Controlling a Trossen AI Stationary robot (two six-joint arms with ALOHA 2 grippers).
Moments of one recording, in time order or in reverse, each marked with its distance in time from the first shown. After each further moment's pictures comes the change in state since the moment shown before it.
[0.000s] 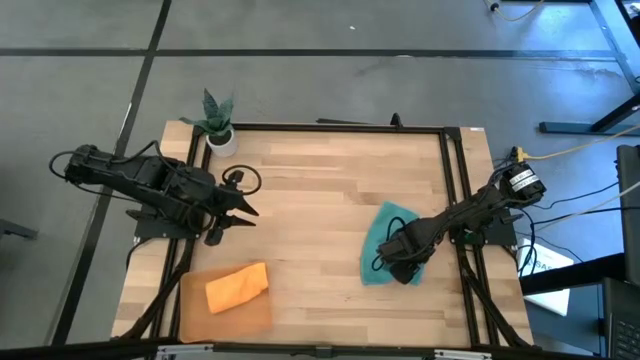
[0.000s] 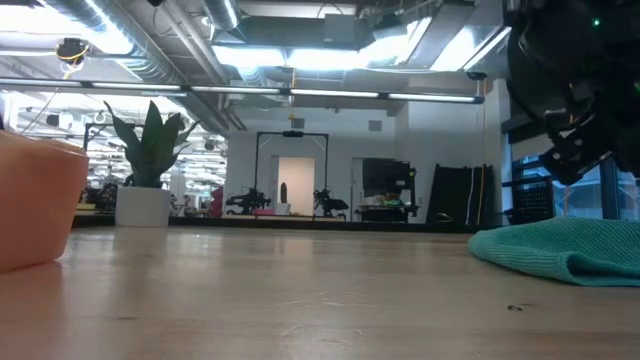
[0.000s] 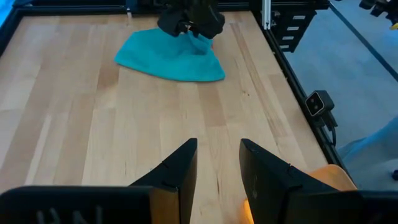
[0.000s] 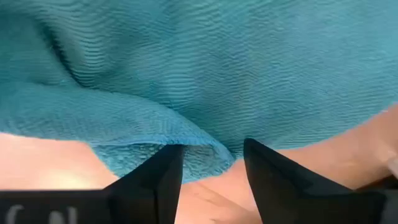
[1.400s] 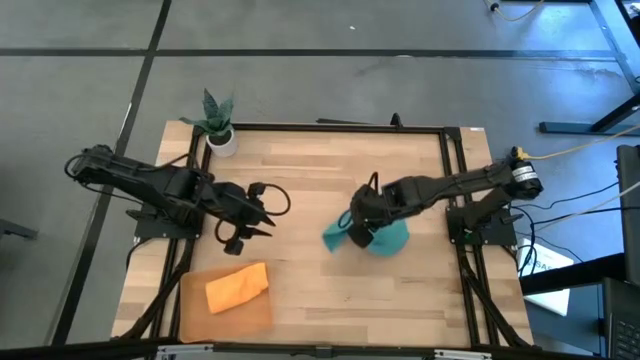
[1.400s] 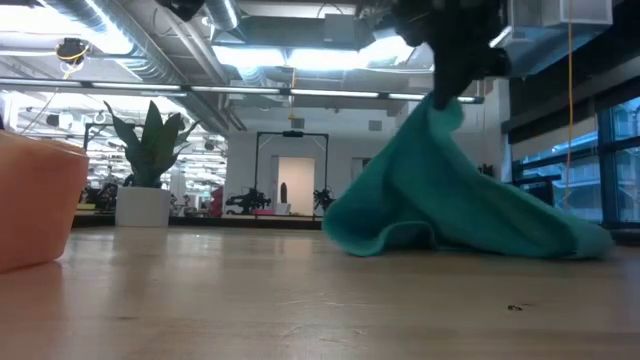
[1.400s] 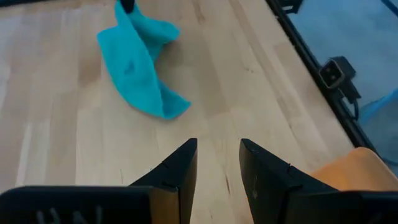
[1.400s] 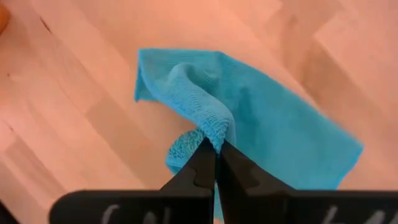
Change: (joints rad) left arm 0.000 0.194 0.000 0.077 0.024 0.114; right arm -0.233 -0.007 0.568 -0.147 0.415 -0.255
